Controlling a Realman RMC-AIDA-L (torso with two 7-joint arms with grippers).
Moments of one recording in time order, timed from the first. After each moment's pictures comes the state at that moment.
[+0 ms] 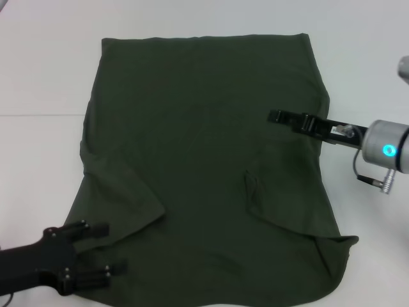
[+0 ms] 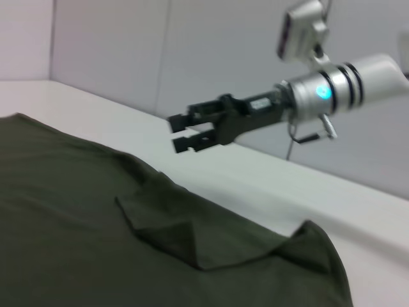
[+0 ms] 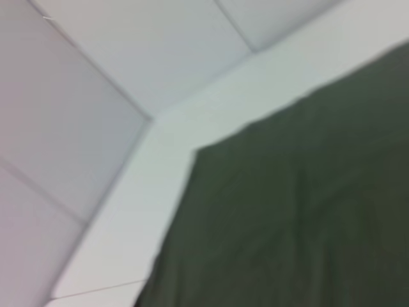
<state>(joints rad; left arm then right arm) -0.38 -2.12 0.44 0.78 2.15 1.73 -1.27 0.71 2.09 -0.86 -0.55 -1.79 -0.87 2.10</state>
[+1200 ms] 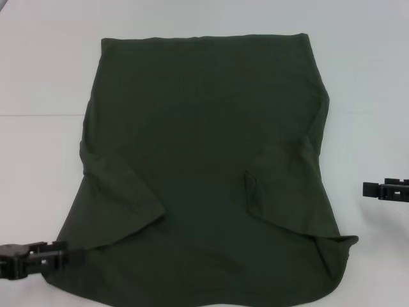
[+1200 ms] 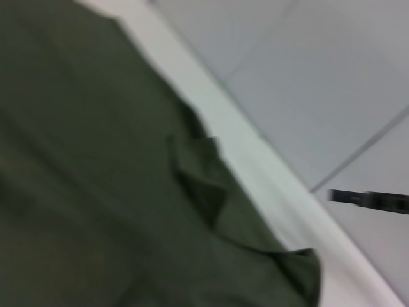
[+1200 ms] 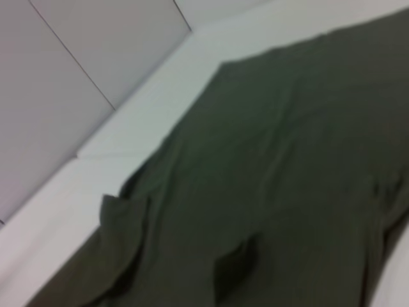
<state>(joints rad) -0.43 -2.03 0.28 0.81 2.32 1.88 -1.85 0.39 1.98 -0.73 -0.94 -2.03 -1.47 2.06</state>
